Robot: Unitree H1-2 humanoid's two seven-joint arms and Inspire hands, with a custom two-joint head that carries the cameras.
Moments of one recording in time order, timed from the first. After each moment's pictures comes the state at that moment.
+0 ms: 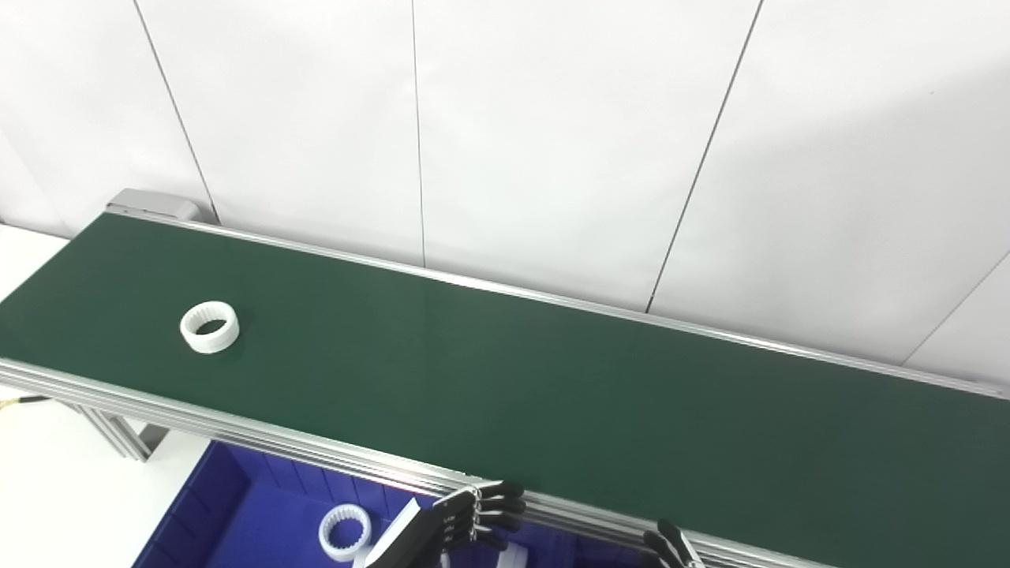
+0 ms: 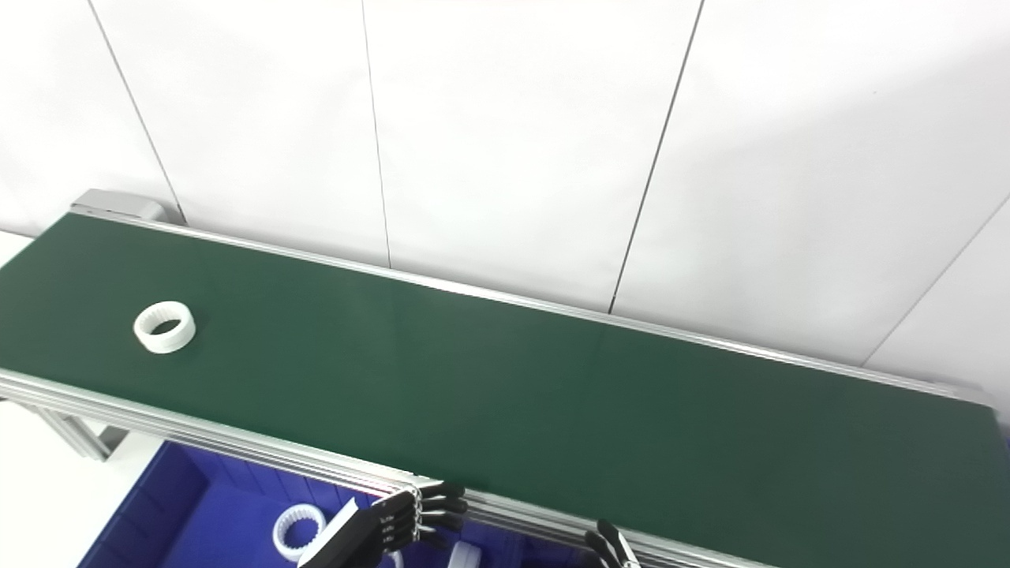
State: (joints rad) left arm 0.26 0.09 -0.22 0.09 -0.01 -0.30 -0.25; right arm 0.40 -0.03 0.20 0.03 -0.14 -0.38 0.01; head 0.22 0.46
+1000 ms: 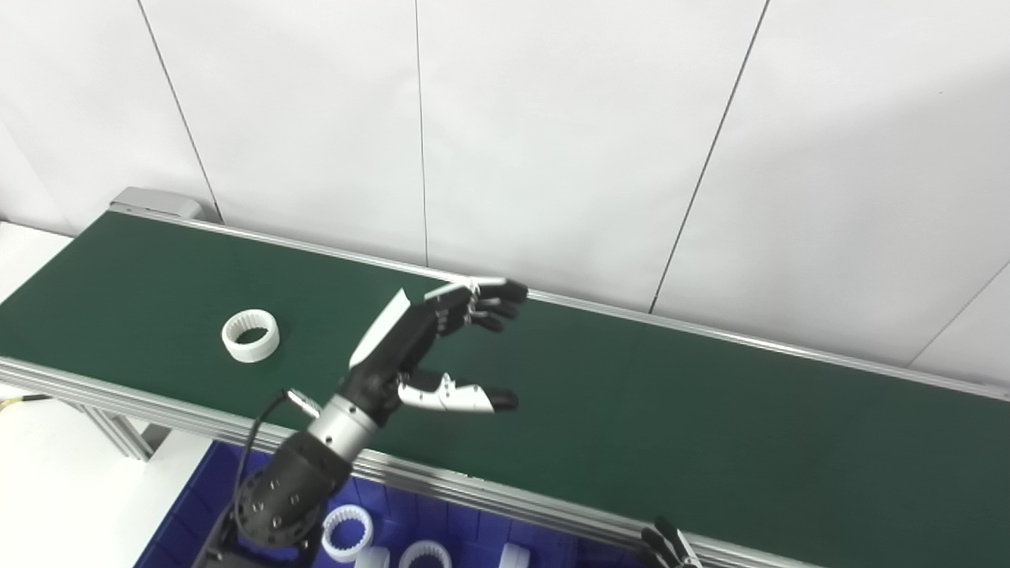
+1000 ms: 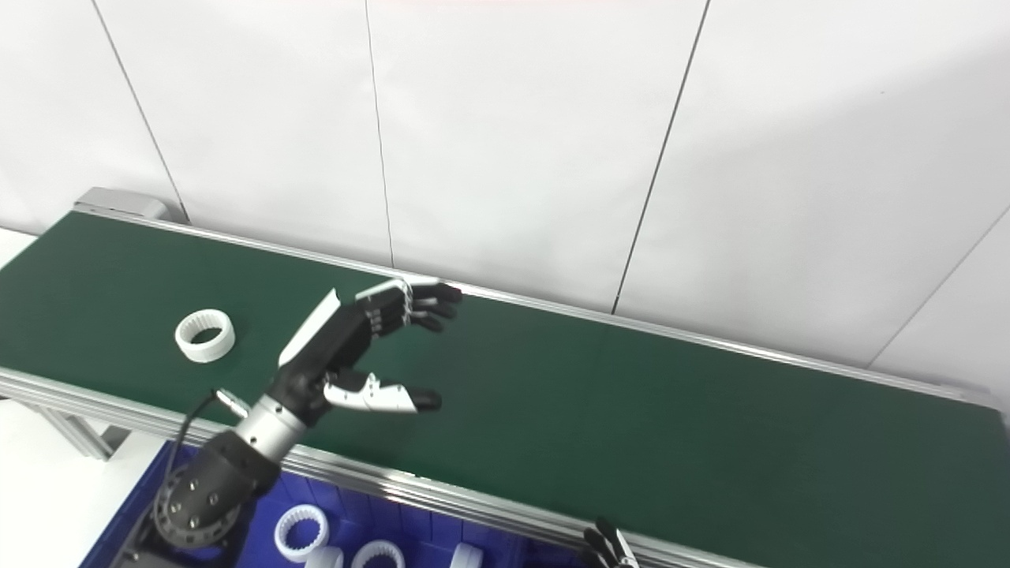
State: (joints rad) left arm -0.11 0.20 -0.05 -0.21 0.05 -0.06 -0.23; right arm 0.36 -0.01 0.19 0.07 -0.14 -0.38 0.01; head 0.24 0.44
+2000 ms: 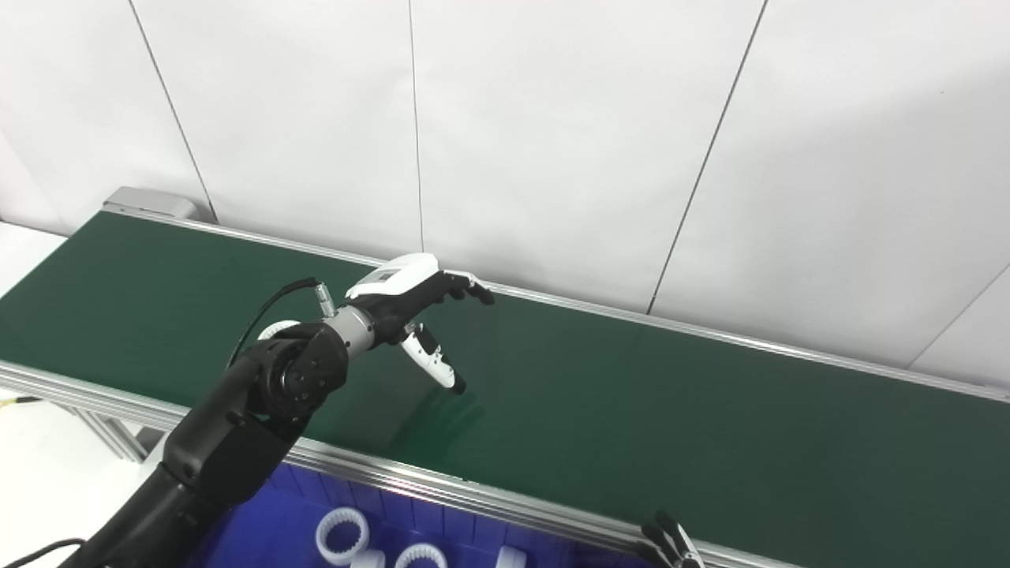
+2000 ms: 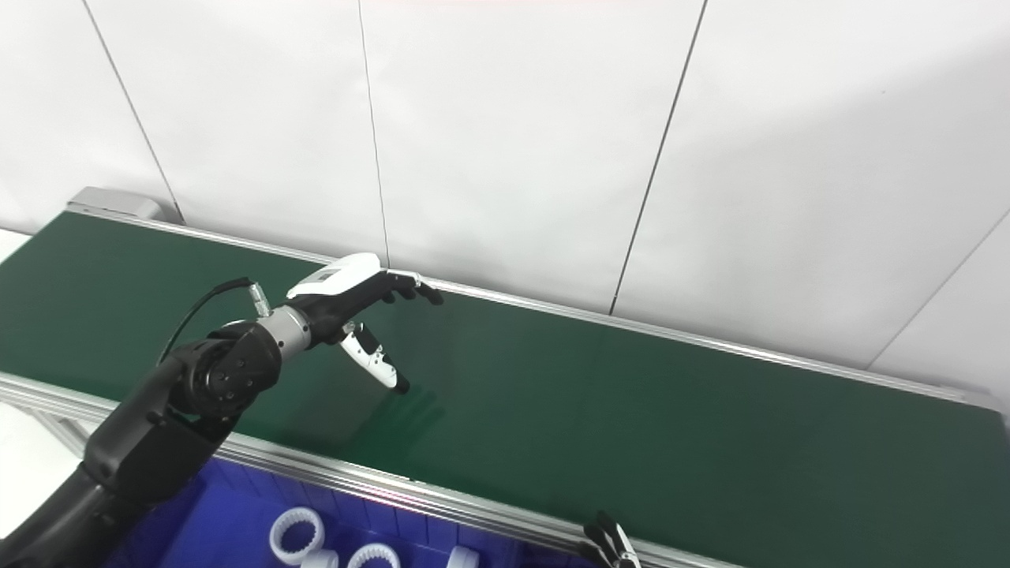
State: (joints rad) left arm -0.38 0.45 -0.29 -0.01 0.61 0.19 -0.41; right arm 0.36 -0.01 0.20 0.07 -0.14 -0.39 0.01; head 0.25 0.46
